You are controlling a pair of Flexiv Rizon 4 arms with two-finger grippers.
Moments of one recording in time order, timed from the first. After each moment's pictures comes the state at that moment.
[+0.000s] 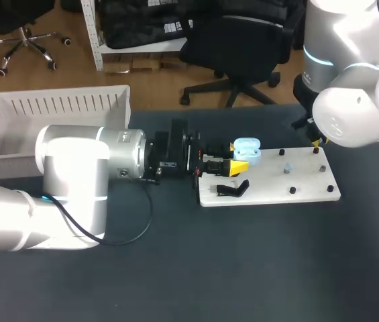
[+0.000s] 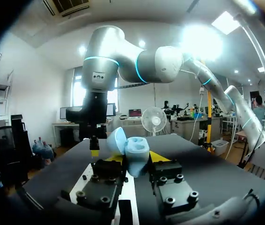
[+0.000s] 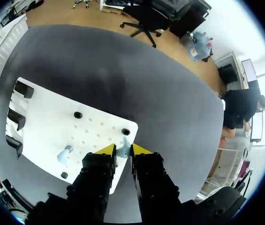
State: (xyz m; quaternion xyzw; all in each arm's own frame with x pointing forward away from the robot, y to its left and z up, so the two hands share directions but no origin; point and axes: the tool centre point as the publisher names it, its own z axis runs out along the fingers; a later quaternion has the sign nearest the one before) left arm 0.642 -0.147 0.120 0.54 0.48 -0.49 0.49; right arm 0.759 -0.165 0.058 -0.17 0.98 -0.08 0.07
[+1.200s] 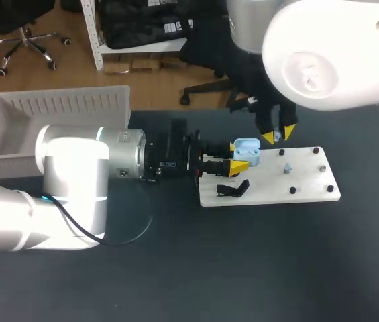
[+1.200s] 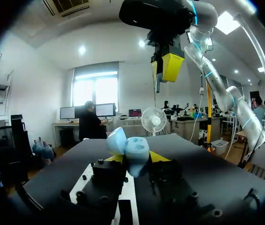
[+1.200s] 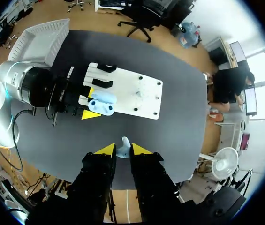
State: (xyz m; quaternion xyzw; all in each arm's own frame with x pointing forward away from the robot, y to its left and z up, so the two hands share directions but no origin) left arm 0.642 -0.147 0.120 0.54 0.48 -0.49 0.49; right arm 0.583 -0.022 0.232 -0.11 0.99 -0.09 0.05
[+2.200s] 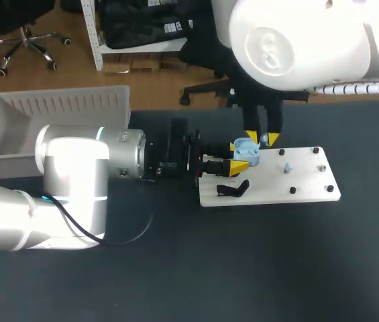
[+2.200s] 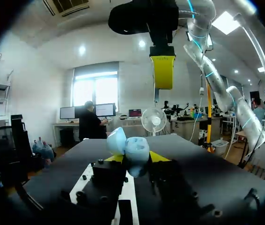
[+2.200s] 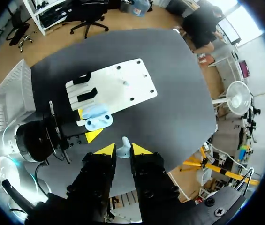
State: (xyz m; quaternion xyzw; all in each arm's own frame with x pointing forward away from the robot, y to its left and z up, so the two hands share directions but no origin) left arm 0.642 -0.147 0.120 0.54 0.48 -0.49 0.49; right arm 0.596 -0.001 0.216 0.18 0.98 -0.08 0.02
